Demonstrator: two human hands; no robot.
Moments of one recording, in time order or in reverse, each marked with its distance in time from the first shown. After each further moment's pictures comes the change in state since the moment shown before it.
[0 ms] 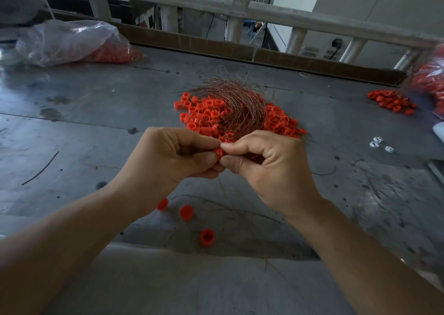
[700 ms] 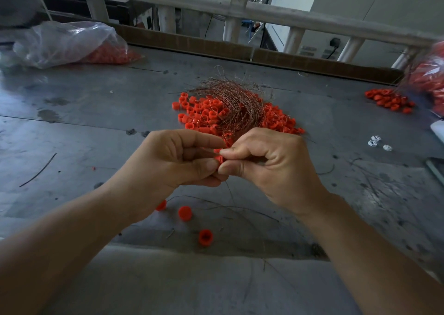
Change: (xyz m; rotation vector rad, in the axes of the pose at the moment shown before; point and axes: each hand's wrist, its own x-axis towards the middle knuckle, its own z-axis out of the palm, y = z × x) left_hand -0.004 0.004 -0.004 -0.093 -0.148 -0.115; right_hand 0.004 0.002 -0.010 0.043 -0.098 -0.135
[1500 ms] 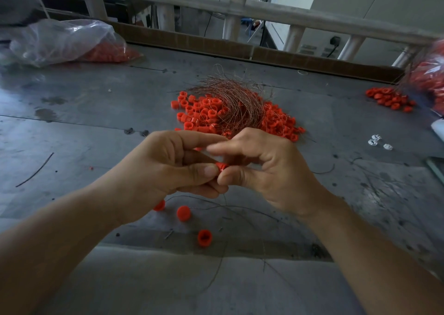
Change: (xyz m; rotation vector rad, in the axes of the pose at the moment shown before) left_hand -0.003 0.003 -0.006 -0.026 -0.160 -0.035; right_hand 0.000 -0.006 -0.001 0.176 -0.146 0.131
